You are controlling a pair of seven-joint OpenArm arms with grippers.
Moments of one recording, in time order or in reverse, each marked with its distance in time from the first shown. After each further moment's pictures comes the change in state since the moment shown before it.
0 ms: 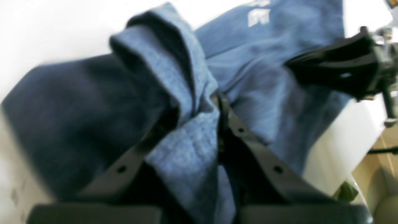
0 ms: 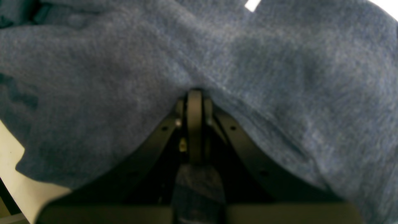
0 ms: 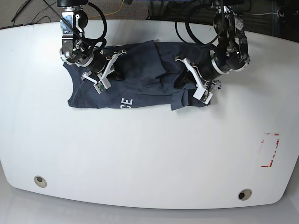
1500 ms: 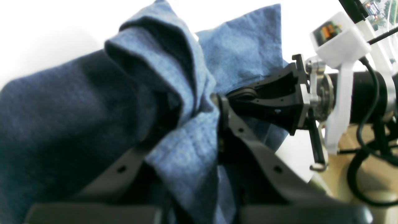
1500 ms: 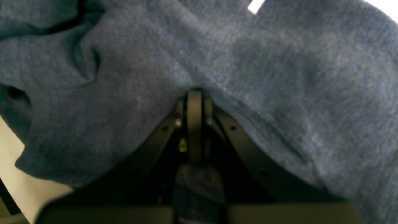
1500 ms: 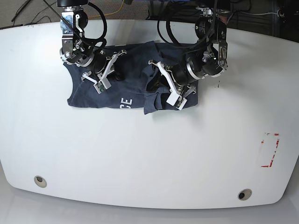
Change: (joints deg) left arm -2.3 3.6 11.8 -0.1 0.2 9.2 0.1; right arm 0.0 0.0 0.0 0.0 0.0 0.0 0.0
